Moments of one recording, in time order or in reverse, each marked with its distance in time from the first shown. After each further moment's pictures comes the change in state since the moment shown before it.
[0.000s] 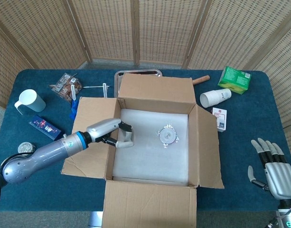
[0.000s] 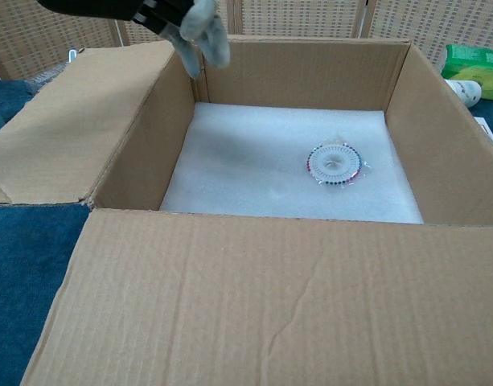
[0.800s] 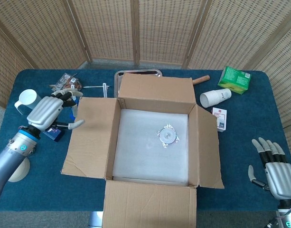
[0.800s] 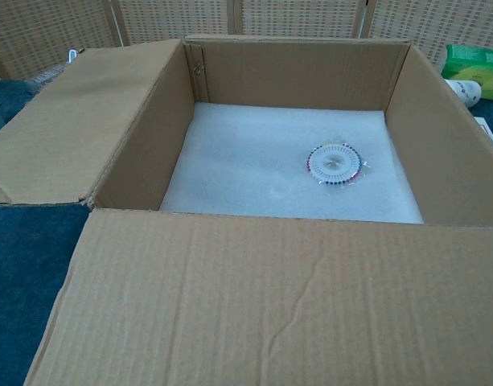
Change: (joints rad) left arm 0.421 -0.011 -0.156 -0.023 0.674 0.343 -0.036; right arm -0.006 -0.003 0.005 -0.010 0.001 0.018 -0.025
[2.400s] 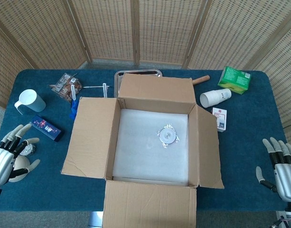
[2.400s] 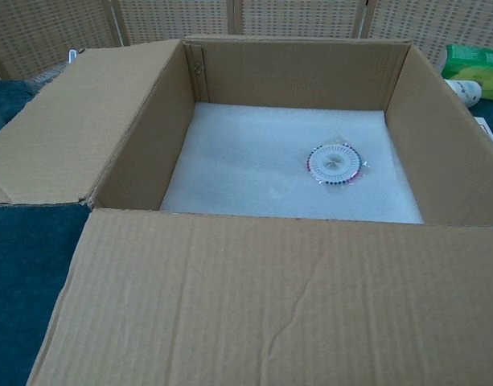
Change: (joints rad) left arm 0.064 0.050 0.962 0.458 0.277 1.345 -0.325; right arm -0.035 0.018 0.016 -0.030 0.034 0.057 -0.082
